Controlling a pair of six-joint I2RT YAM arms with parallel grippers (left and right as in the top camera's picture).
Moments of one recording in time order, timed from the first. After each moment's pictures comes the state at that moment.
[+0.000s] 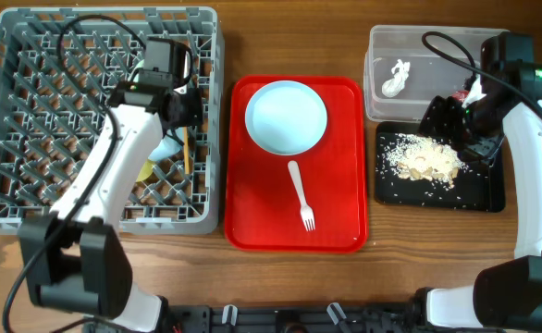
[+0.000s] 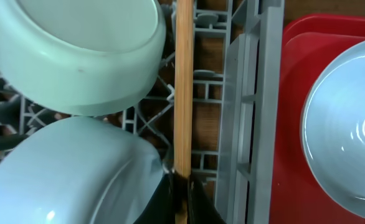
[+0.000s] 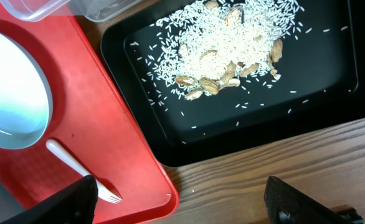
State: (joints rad) left arm -0.18 1.70 1.33 -0.75 -0.10 -0.20; right arm -0.13 1.60 1.54 -1.40 -0.09 0.36
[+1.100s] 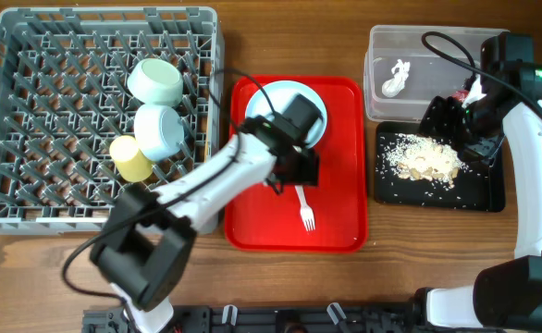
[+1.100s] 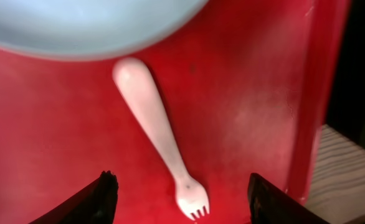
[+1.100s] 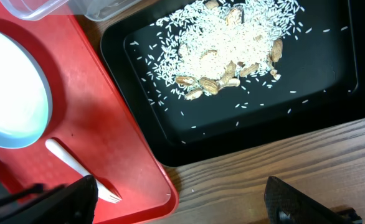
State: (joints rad) left arm -0.73 1.87 1.33 -0.79 0.19 -0.64; right arm -0.13 1.60 1.54 -1.40 -0.09 0.35
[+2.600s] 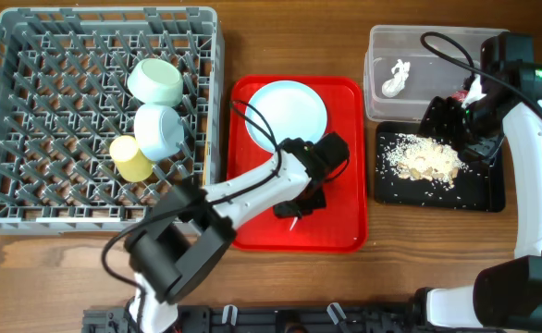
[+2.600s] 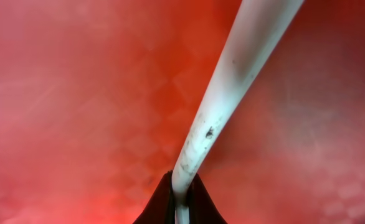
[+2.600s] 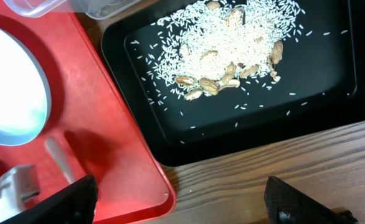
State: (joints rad) left arm -0.87 1.98 1.35 -0.93 0.08 -0.99; right arm -0.13 1.60 1.54 -1.40 -0.09 0.33
